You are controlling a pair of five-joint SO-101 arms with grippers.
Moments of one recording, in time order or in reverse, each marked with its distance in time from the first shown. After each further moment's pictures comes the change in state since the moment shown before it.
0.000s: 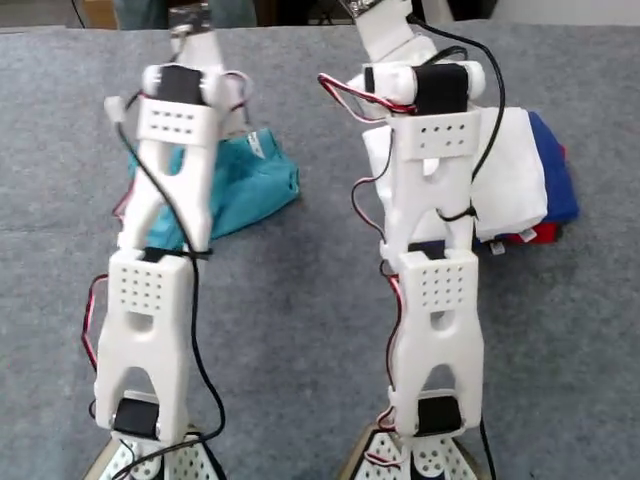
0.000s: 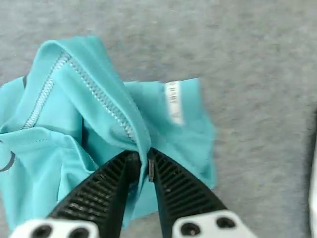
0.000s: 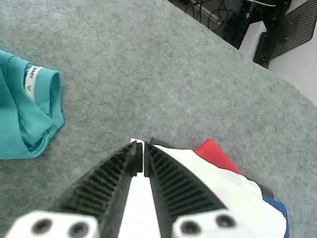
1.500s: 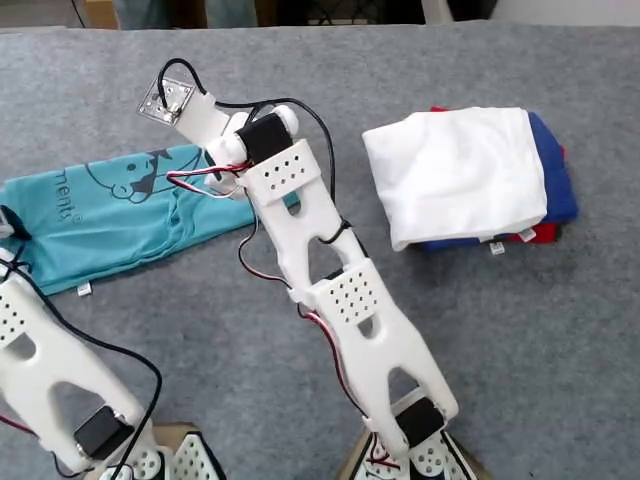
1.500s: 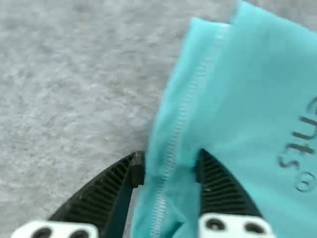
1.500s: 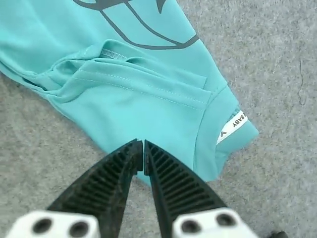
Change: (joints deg) left arm -56.5 17.2 2.9 0.4 -33.1; right arm -27.2 15.7 0.0 -0.1 5.4
